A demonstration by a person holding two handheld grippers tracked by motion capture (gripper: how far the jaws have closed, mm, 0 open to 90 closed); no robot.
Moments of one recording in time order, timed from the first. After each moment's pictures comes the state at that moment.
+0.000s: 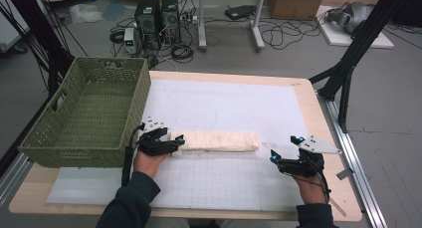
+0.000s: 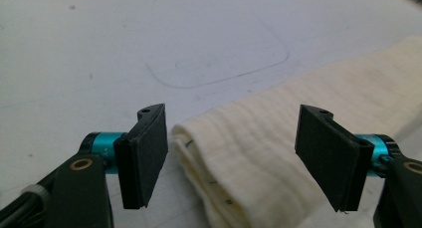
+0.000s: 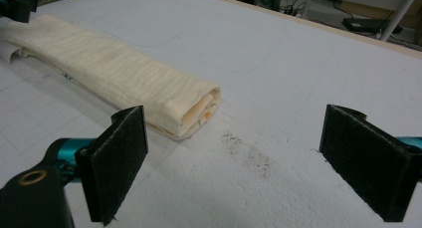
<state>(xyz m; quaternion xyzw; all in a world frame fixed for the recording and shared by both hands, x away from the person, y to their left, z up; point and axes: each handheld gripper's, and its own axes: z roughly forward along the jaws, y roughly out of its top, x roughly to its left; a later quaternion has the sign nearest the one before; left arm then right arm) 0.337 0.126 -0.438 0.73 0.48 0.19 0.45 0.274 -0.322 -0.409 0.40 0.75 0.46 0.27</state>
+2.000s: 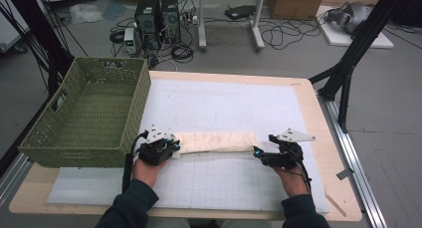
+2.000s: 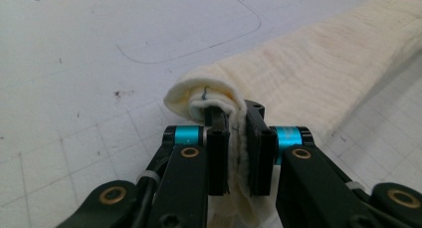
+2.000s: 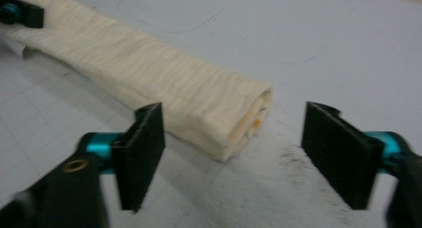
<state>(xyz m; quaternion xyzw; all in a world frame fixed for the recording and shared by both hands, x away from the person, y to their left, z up) 0.314 0.126 -0.445 0.76 0.42 0.18 0.46 0.310 -0.281 -0.425 0.40 0.78 0.44 0.19</state>
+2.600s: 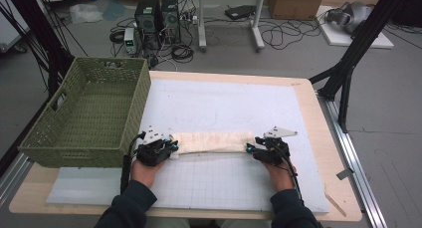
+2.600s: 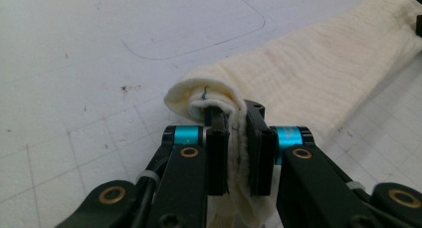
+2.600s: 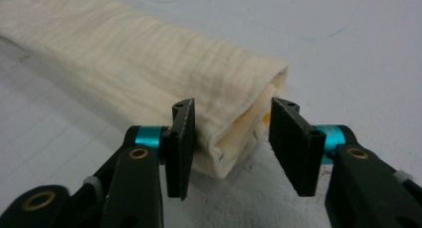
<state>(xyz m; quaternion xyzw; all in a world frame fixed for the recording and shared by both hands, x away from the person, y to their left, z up) 0.314 0.131 -0.449 0.76 0.42 0.18 0.46 0.329 -0.258 -0.446 0.42 0.80 0.40 0.18</state>
